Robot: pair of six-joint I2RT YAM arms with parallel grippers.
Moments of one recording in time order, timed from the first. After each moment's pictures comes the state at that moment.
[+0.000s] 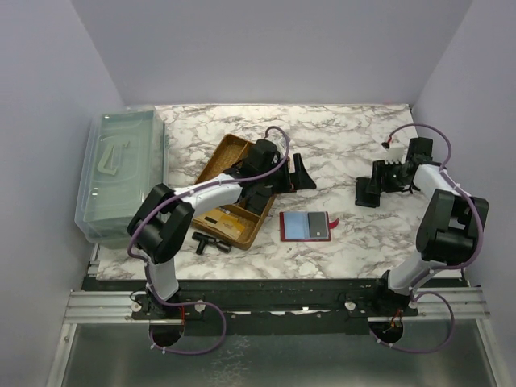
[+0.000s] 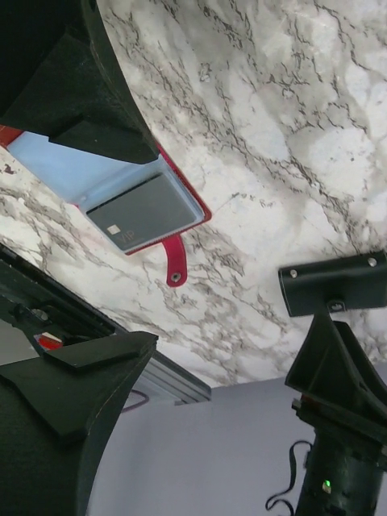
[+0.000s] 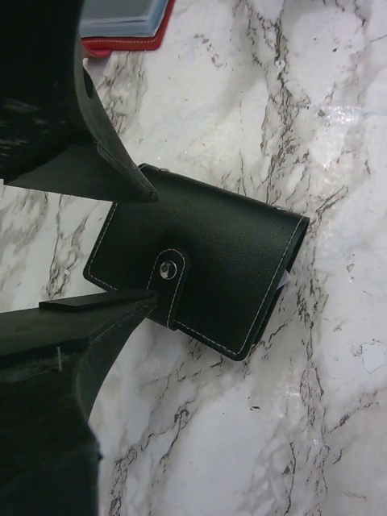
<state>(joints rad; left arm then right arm) -0.70 1.78 1.19 0.12 0.41 -0.81 -0.27 1.65 1.06 -0.48 -0.45 -0.32</state>
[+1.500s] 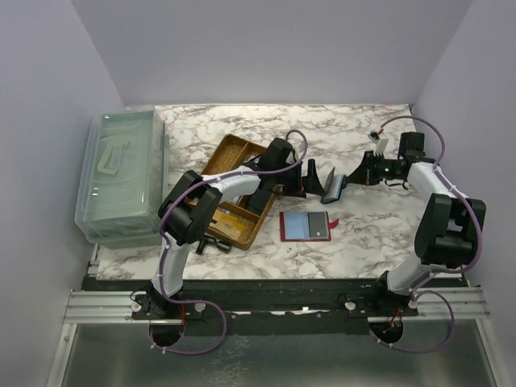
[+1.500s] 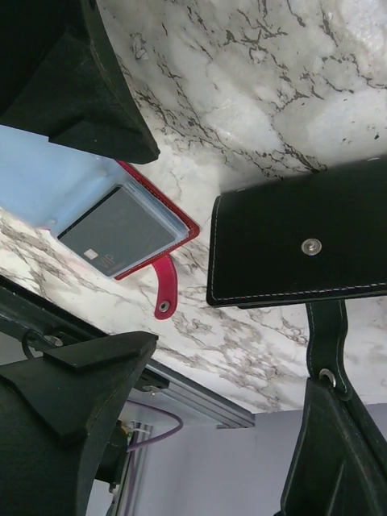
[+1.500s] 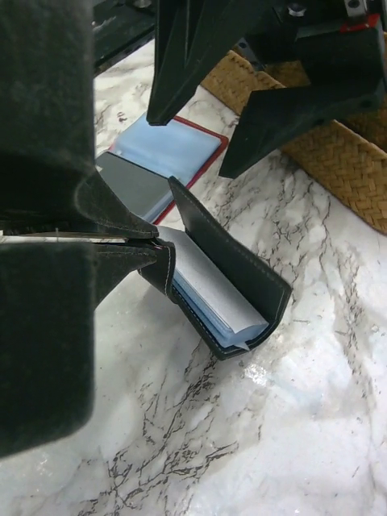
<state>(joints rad) -0.72 2.09 1.44 0.02 0.57 -0.71 -0.18 1.63 1.08 -0.47 -0.89 -0.27</state>
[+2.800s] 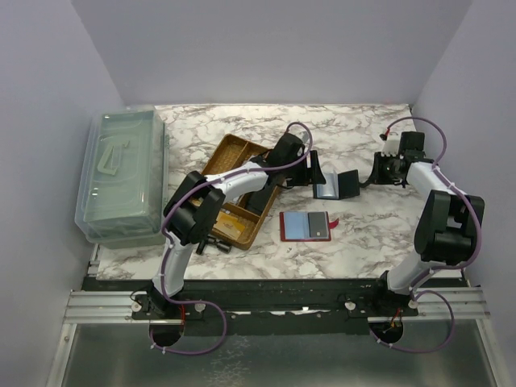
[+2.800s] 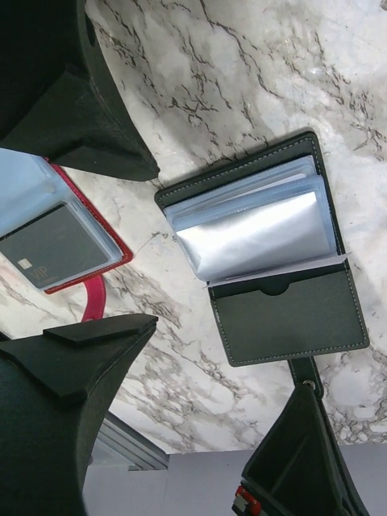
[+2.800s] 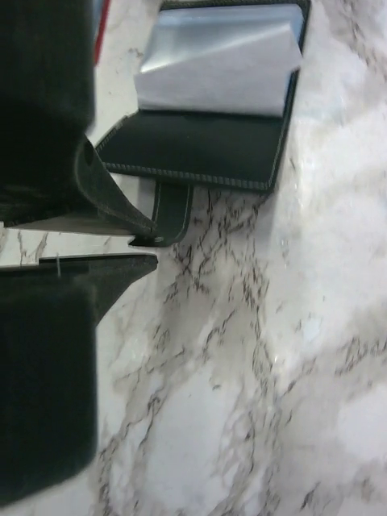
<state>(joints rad) -0.75 2.11 1.57 -0.08 0.27 -0.73 -0.19 1.66 1.08 -0.38 -0.35 -0.15</state>
